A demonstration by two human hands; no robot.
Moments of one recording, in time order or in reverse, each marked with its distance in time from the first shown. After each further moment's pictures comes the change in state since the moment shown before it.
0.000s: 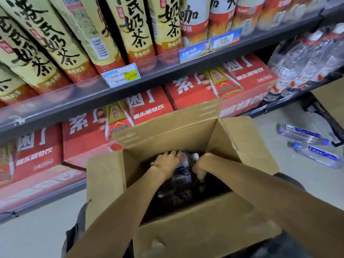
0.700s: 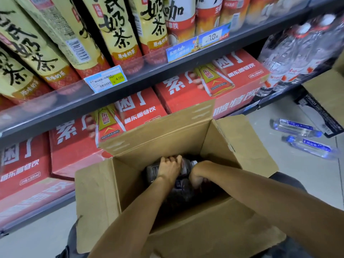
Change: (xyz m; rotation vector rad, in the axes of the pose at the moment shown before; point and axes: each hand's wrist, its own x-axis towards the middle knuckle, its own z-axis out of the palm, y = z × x) left_hand 0.013 0.031 0.012 0.147 0.042 -0.044; right_hand -0.015 -0.008 0.002 0.279 -0.131 -0.012
